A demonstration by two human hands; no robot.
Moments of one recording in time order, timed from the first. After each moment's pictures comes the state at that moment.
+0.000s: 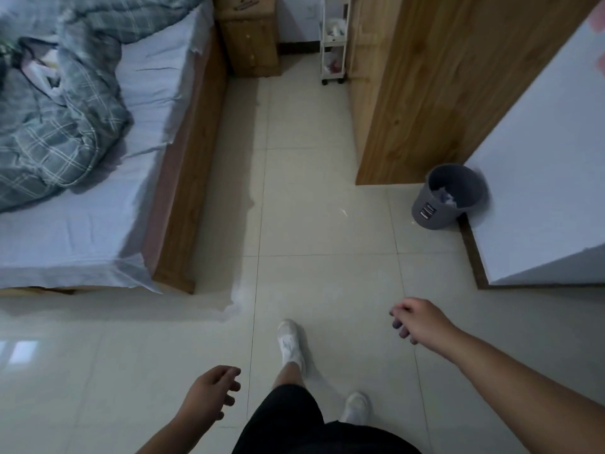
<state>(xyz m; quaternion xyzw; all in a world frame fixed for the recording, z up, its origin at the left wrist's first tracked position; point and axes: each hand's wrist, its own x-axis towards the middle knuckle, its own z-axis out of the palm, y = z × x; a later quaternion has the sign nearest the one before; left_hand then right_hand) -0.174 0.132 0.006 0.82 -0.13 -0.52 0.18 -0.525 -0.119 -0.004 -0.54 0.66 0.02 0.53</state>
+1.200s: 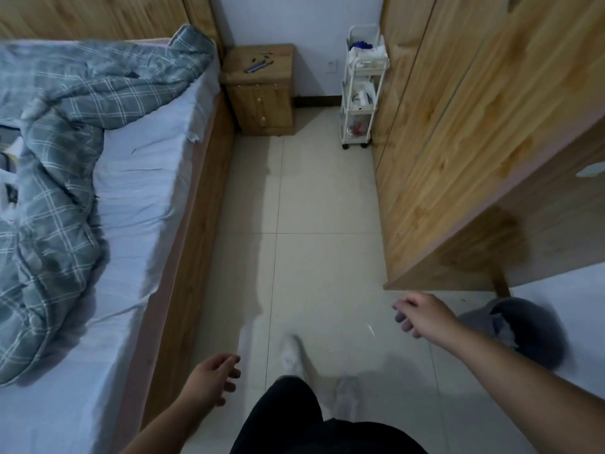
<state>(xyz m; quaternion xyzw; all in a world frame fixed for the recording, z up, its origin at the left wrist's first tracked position) 0.137 -0.460 -0.005 0.81 -0.13 -0.54 0.19 -0.226 -0.716 0.017 -0.55 0.65 0.01 0.53</state>
